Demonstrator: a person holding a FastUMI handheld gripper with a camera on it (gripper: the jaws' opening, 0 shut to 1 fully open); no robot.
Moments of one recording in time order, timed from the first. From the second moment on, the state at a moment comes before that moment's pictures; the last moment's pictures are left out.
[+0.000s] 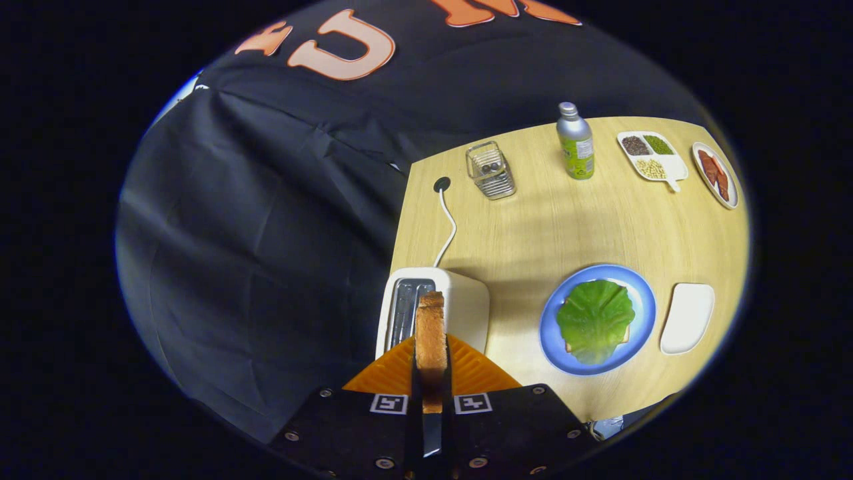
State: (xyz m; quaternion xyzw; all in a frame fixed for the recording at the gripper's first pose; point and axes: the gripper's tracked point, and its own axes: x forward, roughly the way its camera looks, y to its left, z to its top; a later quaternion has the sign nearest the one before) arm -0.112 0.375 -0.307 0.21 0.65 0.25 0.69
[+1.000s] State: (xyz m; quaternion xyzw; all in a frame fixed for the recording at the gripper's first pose) arm -0.135 0.270 -0.434 0.25 0.68 0.23 0.65
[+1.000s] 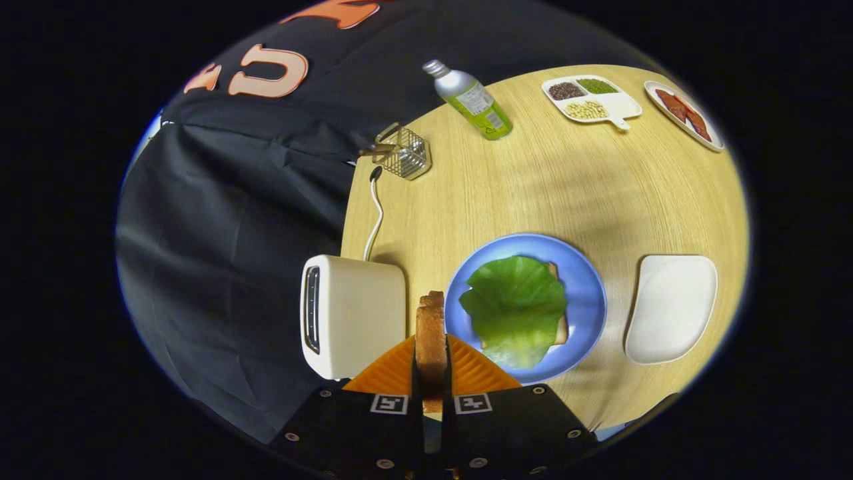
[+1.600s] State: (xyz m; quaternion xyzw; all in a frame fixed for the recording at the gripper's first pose) arm -0.131 0.245 -0.495 0.21 0.67 0.21 0.67
